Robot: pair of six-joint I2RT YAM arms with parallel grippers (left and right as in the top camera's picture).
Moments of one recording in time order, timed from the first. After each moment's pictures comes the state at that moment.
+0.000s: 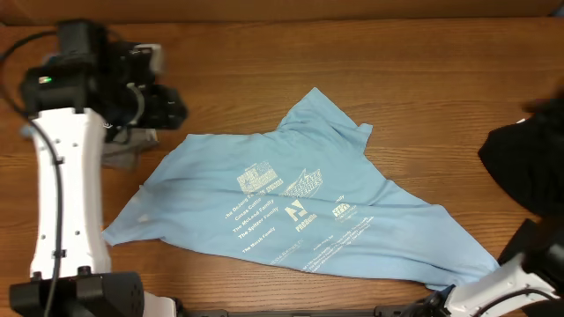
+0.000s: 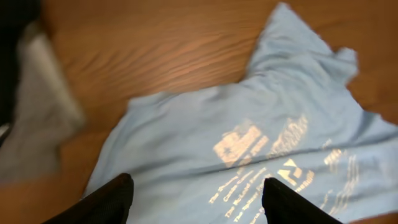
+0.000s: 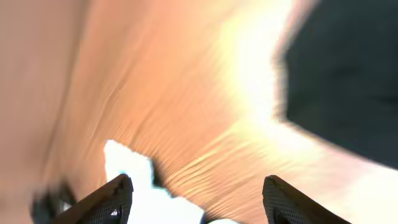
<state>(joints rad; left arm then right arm) 0.06 1.64 1.78 -1.31 0.34 0.17 -0.67 1.92 1.82 -1.23 -0.59 0.17</state>
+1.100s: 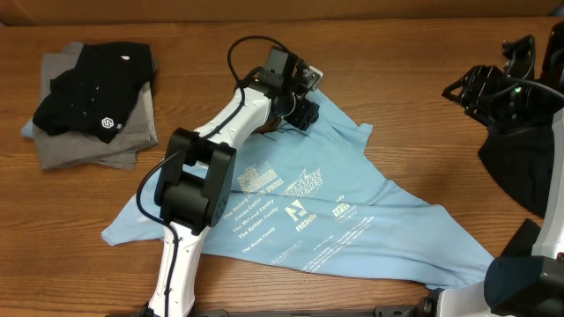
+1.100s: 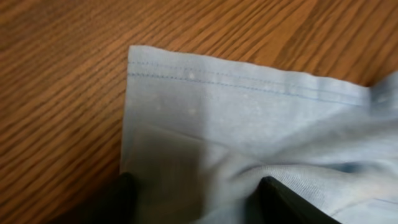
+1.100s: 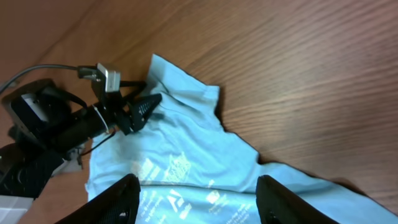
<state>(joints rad) -0.42 2.35 1.78 -0.48 0.34 0.16 -0.29 1.66 1.82 -1.39 -0.49 0.20</state>
